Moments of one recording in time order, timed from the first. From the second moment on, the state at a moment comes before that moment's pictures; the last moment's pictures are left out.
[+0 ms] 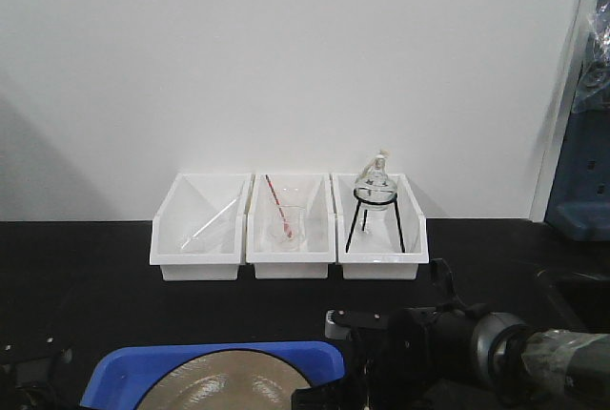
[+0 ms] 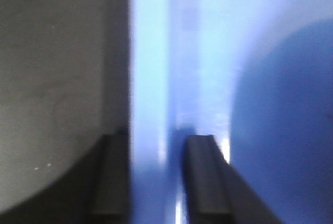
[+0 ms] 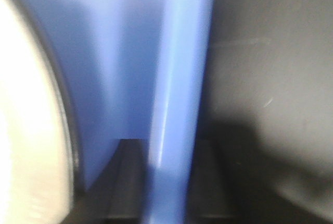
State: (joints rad) left arm -0.13 1.75 -0.83 -0.22 0.26 -0.02; right arm 0.48 2.04 -1.30 0.28 0.54 0.12
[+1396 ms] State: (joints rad) left arm -0.13 1.69 -1.11 -0.42 0.68 0.00; right arm 0.32 1.79 -1.29 0.47 0.69 0.11
